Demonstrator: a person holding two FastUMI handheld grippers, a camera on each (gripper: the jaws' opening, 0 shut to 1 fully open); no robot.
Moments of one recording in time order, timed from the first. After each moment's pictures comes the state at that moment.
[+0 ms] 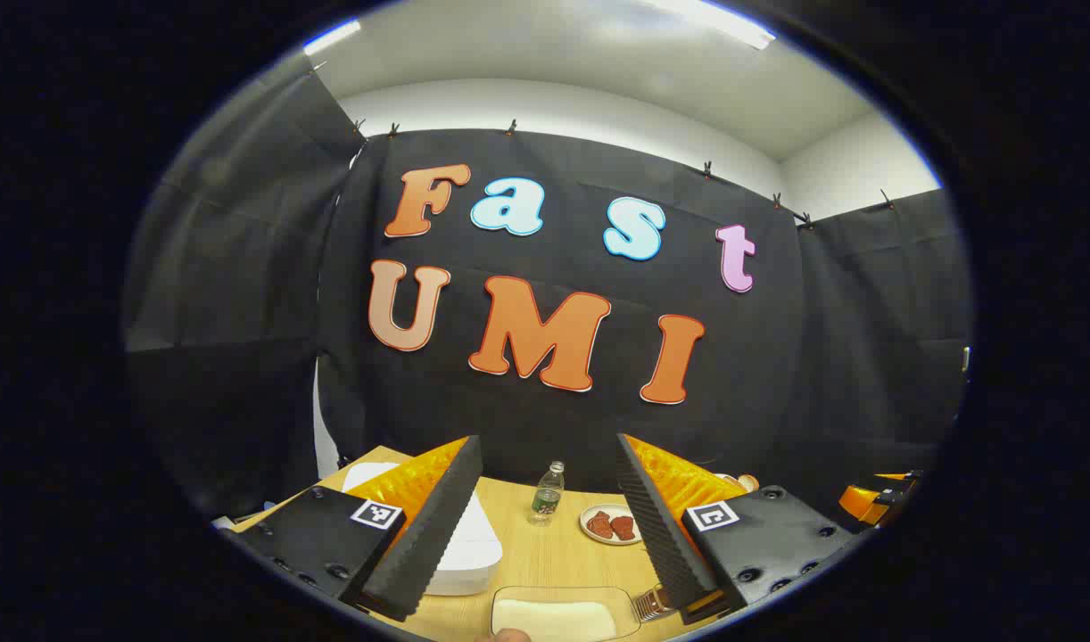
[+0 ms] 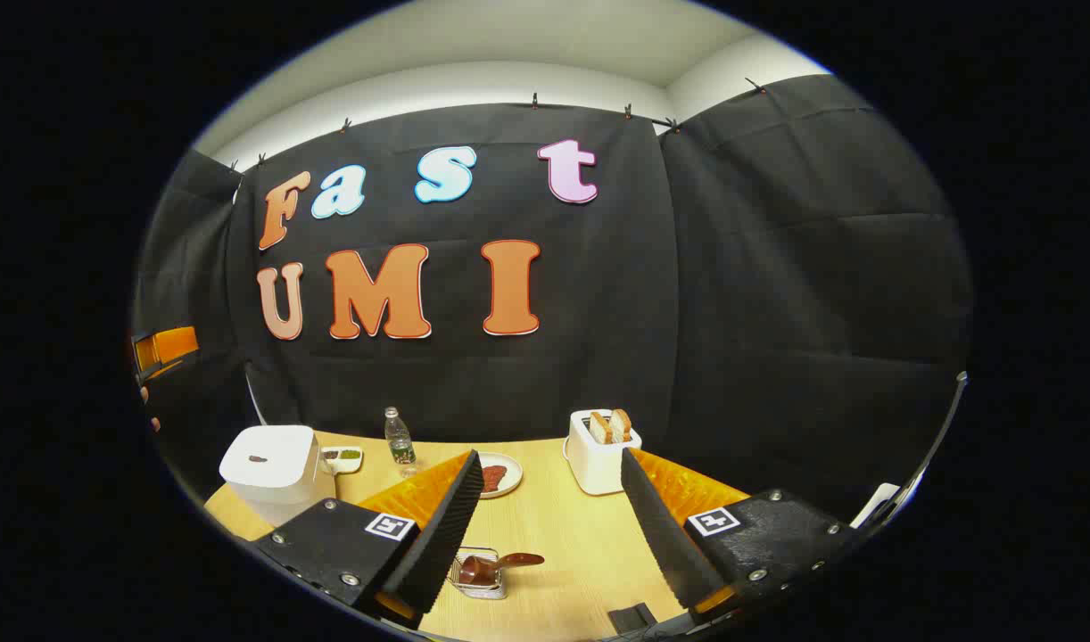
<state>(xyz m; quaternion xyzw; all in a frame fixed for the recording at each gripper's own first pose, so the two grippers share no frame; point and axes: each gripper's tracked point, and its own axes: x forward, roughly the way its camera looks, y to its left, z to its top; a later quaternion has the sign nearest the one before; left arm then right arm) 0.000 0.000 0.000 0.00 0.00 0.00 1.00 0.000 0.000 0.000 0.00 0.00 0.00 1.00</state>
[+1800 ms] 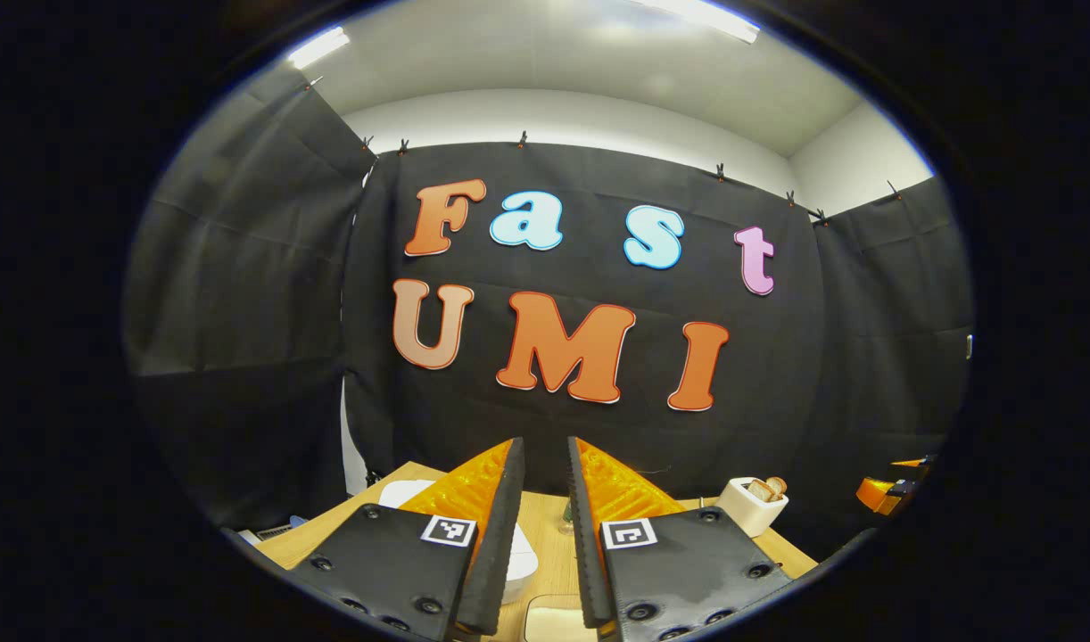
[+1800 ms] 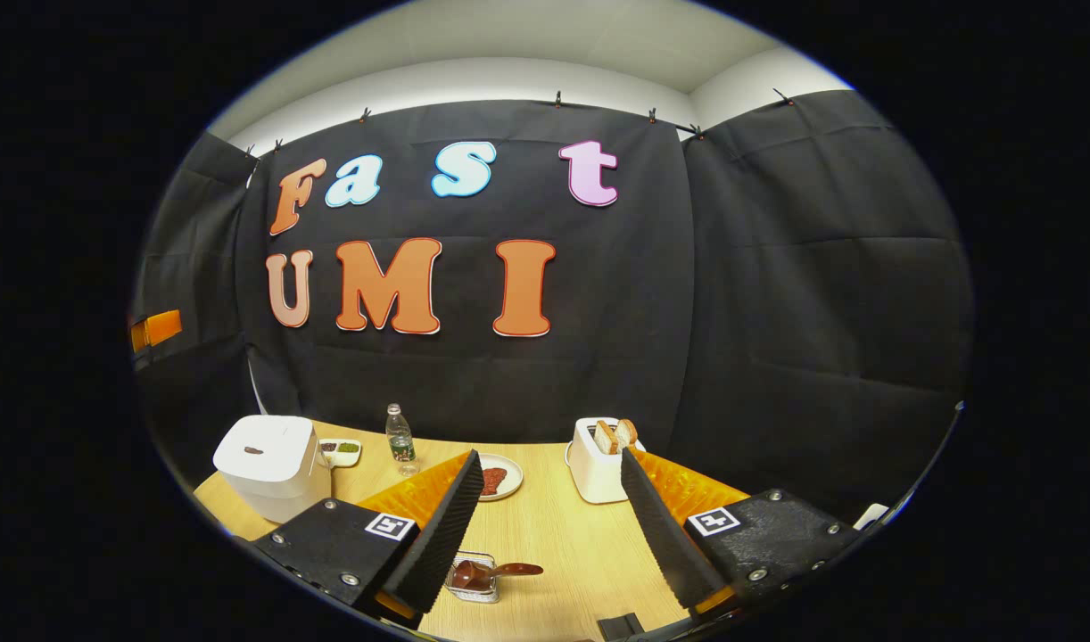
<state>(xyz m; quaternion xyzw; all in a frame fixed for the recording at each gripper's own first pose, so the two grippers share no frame) -0.002 0.027 0.020 0.02 -0.01 0.03 1.00 0.013 0.011 0.019 -0.03 0.00 0.01 1.00</state>
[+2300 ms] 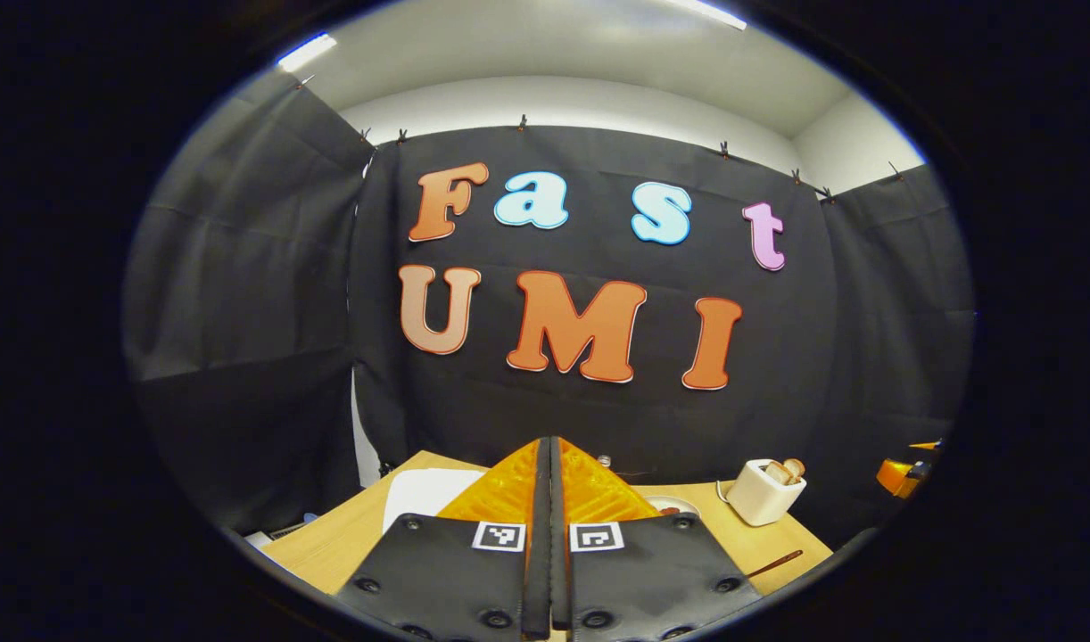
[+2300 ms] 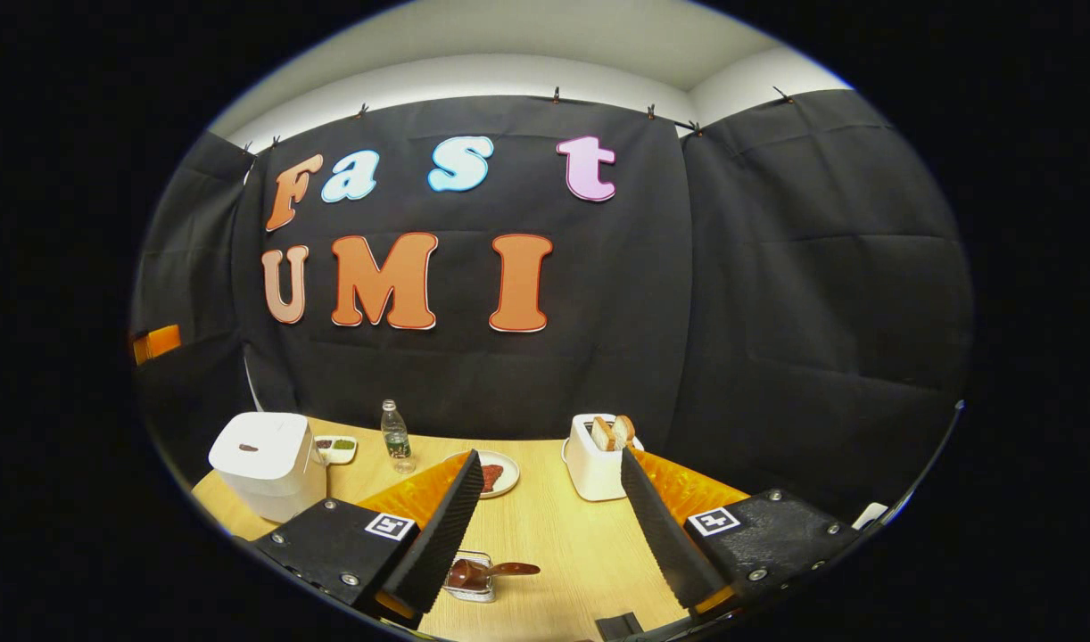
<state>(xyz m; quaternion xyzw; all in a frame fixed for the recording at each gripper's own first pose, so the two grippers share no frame) 0.018 0.034 -0.006 0.03 0.02 0.03 1.00 0.016 0.009 0.015 -0.03 0.01 0.01 1.00</state>
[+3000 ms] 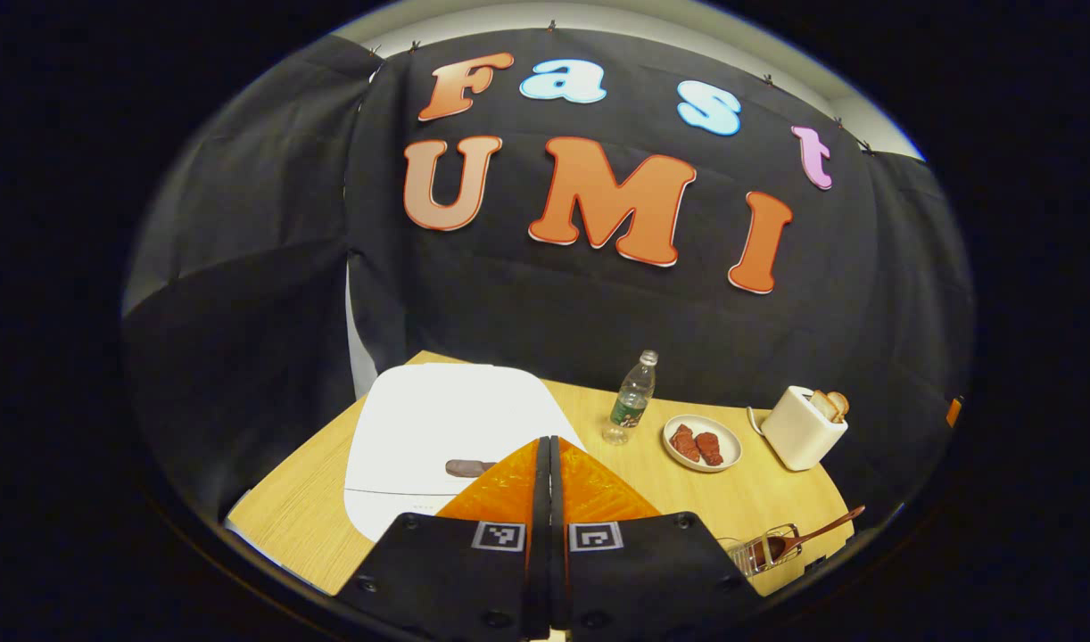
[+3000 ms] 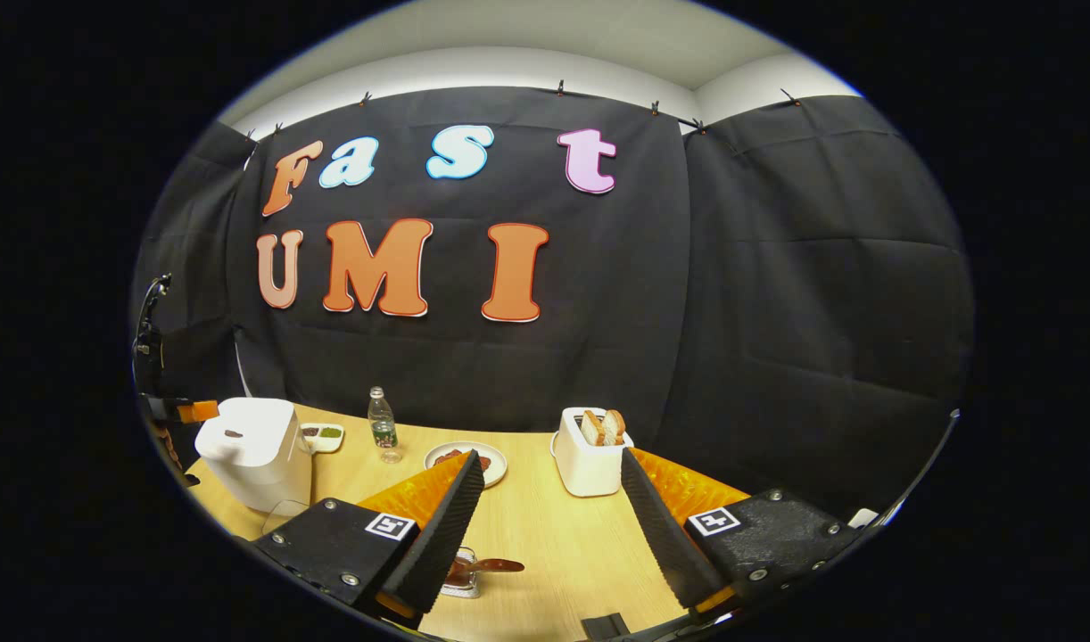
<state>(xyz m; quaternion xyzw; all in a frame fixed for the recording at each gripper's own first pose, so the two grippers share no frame) 0.093 0.125 -0.177 0.01 0.20 0.07 0.98 0.026 -0.002 0.001 -0.05 0.02 -0.01 1.00</state>
